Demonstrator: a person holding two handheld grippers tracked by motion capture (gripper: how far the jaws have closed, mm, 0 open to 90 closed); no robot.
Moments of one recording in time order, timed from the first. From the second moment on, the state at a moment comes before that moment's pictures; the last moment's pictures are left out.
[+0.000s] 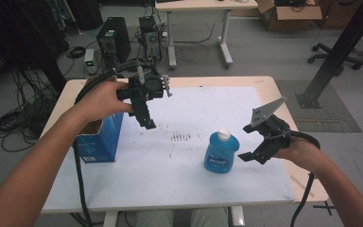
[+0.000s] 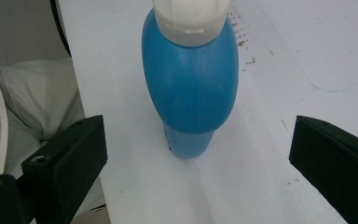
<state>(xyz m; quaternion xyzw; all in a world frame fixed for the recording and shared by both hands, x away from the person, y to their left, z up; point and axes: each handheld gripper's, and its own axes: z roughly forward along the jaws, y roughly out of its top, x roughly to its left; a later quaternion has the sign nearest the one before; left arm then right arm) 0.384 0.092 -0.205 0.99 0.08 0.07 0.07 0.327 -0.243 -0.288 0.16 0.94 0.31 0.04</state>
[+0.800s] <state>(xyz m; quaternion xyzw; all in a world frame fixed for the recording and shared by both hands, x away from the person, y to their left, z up) 0.385 0.093 -0.206 0.99 0.09 0.06 0.07 0.327 -0.253 -0.320 0.16 0.92 0.36 0.05</state>
